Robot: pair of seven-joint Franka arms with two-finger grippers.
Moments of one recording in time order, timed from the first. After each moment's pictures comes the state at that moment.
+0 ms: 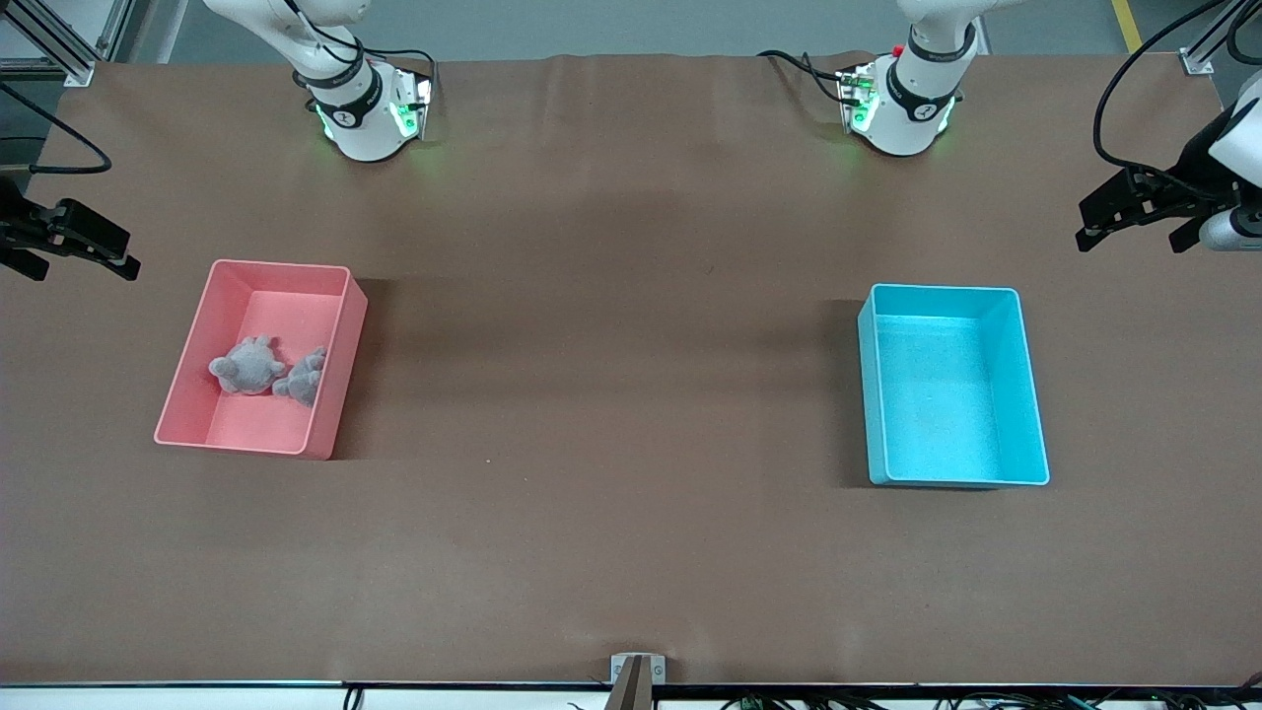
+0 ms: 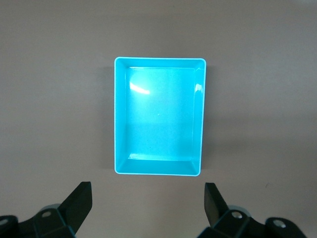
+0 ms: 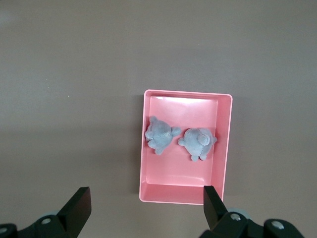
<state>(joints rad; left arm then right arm) 0.25 -0.07 -0.30 -1.60 -0.02 1.58 -0.02 -0.08 0.03 0.06 -1.47 0.01 1.53 -0.01</state>
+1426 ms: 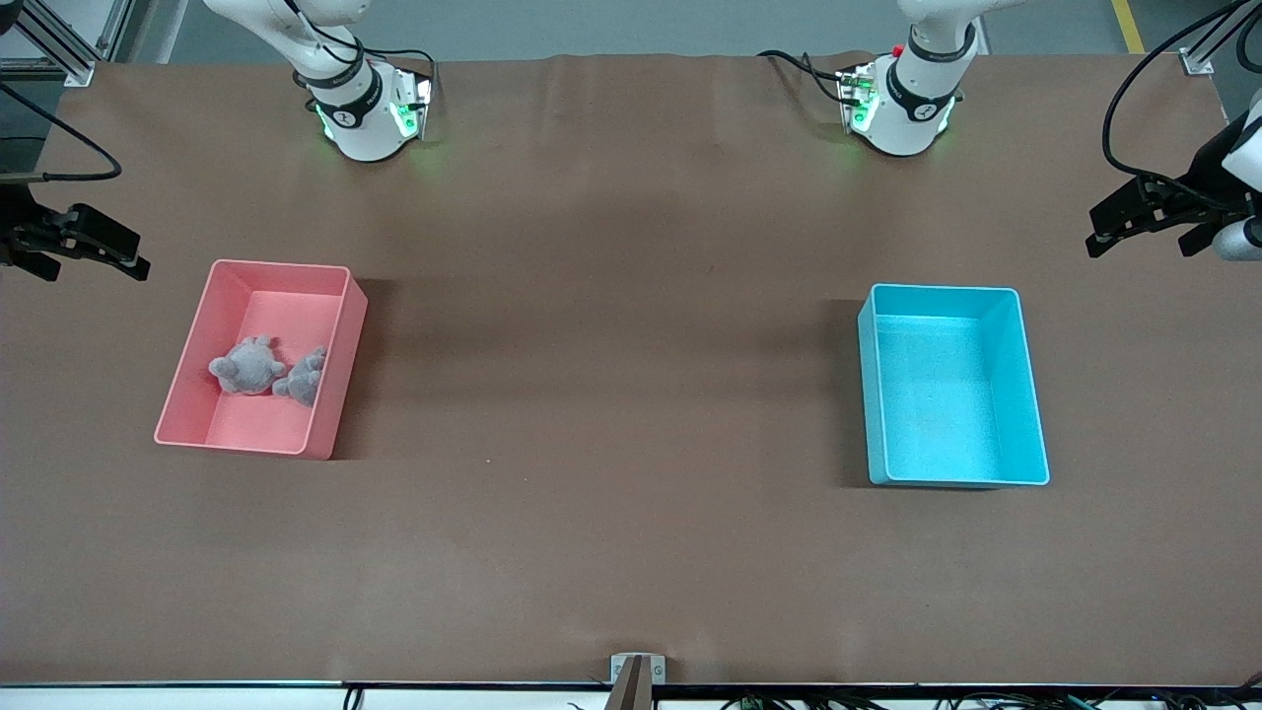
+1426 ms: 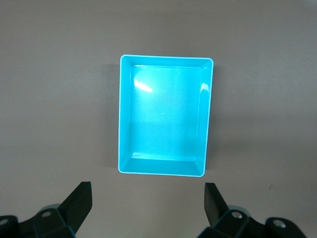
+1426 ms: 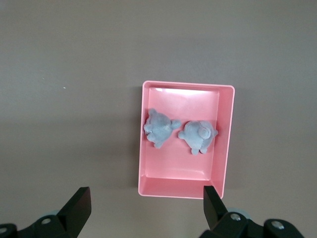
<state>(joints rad) 0.27 -0.06 -0.30 -1.60 -0.01 1.58 -0.02 -0.09 0.05 0.06 -1.49 0.00 1.52 -0.01</state>
